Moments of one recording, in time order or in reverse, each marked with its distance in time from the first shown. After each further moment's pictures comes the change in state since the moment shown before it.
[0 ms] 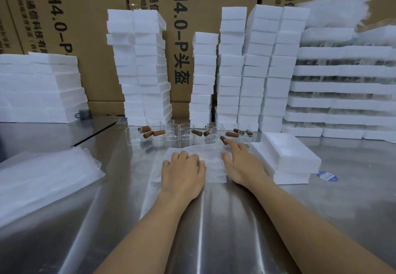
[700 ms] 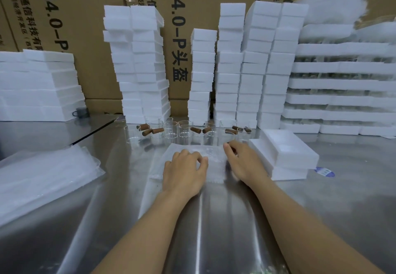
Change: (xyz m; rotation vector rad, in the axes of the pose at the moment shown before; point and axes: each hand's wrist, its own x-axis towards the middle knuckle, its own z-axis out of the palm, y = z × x) left_hand -0.002 0.001 -0.007 -0.202 -0.033 -0.003; right_hand -0.002 0.001 0.000 0.253 0.130 -0.008
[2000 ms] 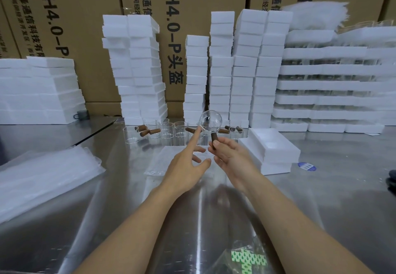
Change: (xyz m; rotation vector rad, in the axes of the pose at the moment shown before) left_hand -0.011 0.008 -0.001 -0.563 -0.021 0.192; right_hand -0.051 -0.042 -0.028 1.251 -0.132 0.304
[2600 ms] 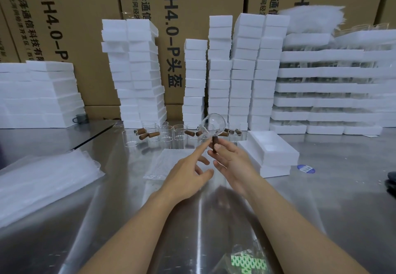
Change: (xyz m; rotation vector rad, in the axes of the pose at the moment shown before) left_hand -0.002 0.000 0.001 0.068 -0.110 0.061; right_hand -0.002 -0.001 -0.001 -0.001 -0.032 0.002
